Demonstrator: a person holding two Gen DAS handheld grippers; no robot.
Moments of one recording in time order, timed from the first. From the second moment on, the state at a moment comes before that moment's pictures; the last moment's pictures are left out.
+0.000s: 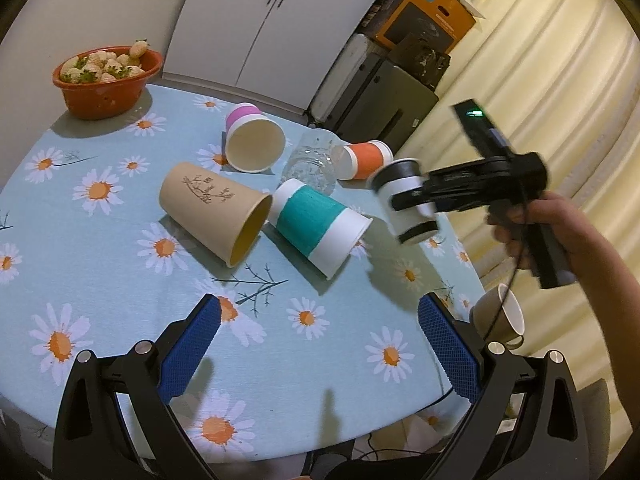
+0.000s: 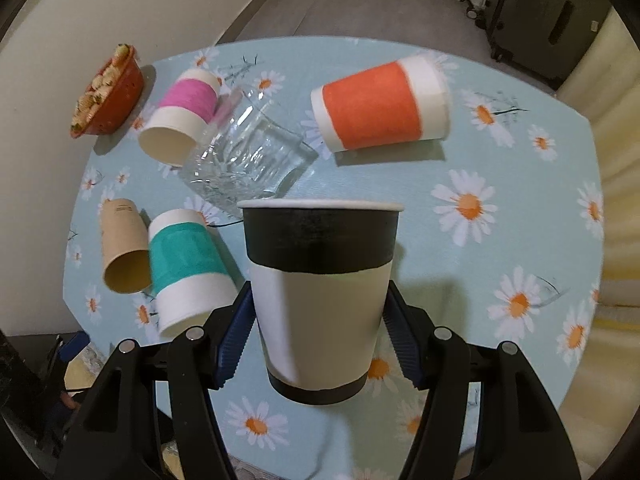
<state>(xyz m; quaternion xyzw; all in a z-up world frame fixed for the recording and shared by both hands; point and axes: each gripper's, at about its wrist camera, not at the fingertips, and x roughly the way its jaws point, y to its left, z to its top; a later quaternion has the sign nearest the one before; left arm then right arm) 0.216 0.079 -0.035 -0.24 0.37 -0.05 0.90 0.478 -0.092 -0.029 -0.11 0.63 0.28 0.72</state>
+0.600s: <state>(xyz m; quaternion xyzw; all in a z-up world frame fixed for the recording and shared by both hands) 0.196 0.078 -0.033 -0.22 0.37 -0.02 0.90 0.371 -0.108 0.001 -0.05 0.61 0.32 0.72</state>
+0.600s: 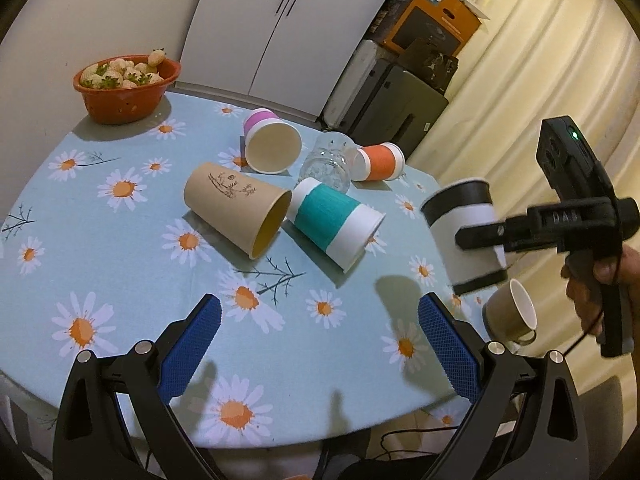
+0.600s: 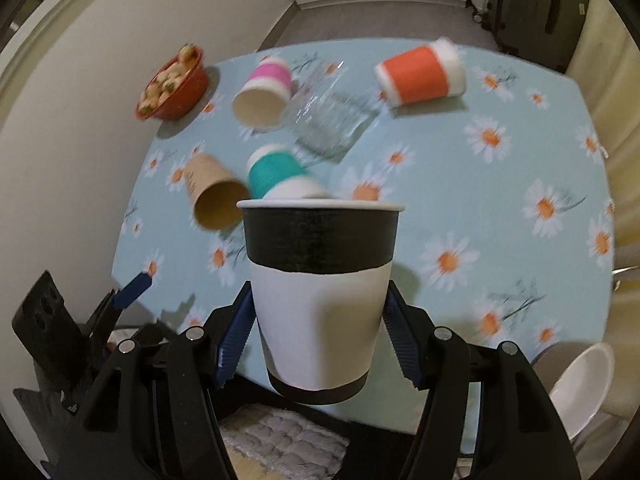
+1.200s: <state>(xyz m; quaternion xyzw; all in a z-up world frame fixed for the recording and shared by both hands) 0.173 0.081 -0.032 -0.20 0.38 -0.02 0.90 0.318 -0.091 -0.072 0.01 0.65 0.30 0.70</state>
